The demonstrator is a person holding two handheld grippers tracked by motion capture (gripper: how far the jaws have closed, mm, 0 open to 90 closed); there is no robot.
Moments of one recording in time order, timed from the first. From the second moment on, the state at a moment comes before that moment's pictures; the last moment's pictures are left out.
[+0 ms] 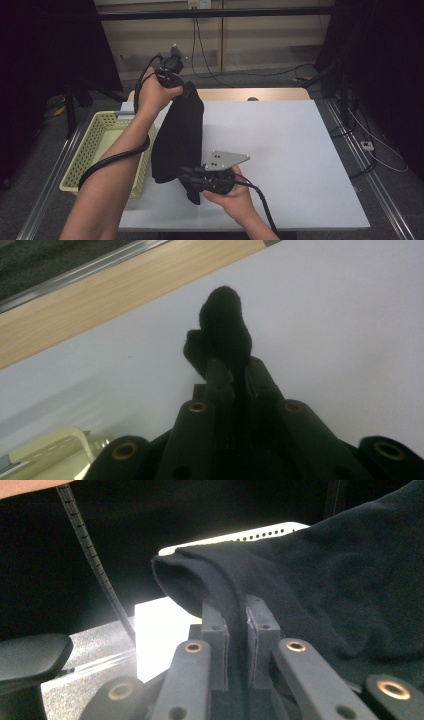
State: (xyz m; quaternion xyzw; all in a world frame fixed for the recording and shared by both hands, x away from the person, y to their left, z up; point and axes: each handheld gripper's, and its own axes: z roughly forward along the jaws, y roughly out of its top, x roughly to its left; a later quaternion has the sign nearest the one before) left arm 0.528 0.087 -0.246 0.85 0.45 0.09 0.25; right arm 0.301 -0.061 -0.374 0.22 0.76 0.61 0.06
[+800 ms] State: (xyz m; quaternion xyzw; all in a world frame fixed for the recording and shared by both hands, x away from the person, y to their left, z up) left arm 0.532 0.111 -0.234 0.85 0.46 0.10 0.24; right arm 0.311 -0.041 -0.366 0.21 0.76 0.62 0.07
